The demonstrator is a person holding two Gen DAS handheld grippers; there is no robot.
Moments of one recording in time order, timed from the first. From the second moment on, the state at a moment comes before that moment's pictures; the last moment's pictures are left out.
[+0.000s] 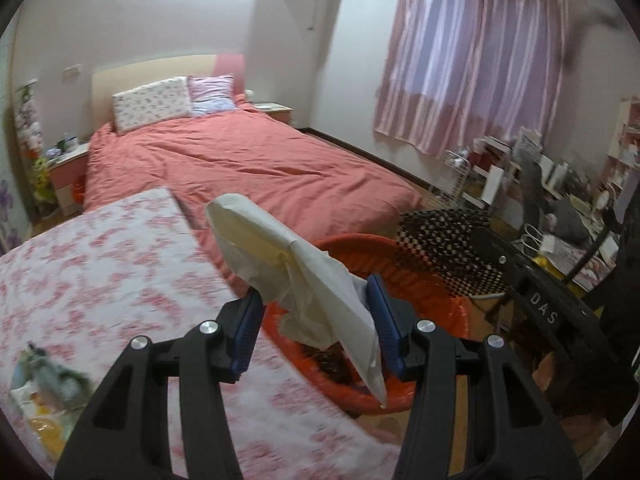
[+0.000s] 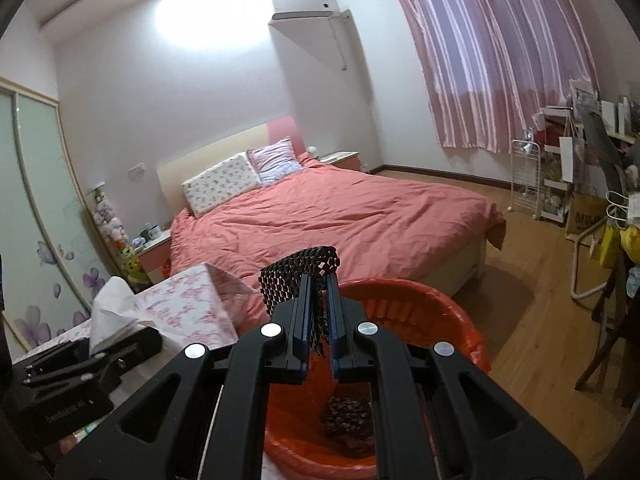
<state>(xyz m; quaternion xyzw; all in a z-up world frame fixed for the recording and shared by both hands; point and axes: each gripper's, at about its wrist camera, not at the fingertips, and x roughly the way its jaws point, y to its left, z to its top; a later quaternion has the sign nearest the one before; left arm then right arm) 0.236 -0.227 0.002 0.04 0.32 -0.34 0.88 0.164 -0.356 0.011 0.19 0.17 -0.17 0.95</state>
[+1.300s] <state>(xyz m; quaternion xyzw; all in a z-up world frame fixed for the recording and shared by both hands) 0.267 -0.145 -0.033 0.06 0.37 -0.22 0.90 0.175 -0.347 0.000 0.19 0.24 -0.16 0.94</state>
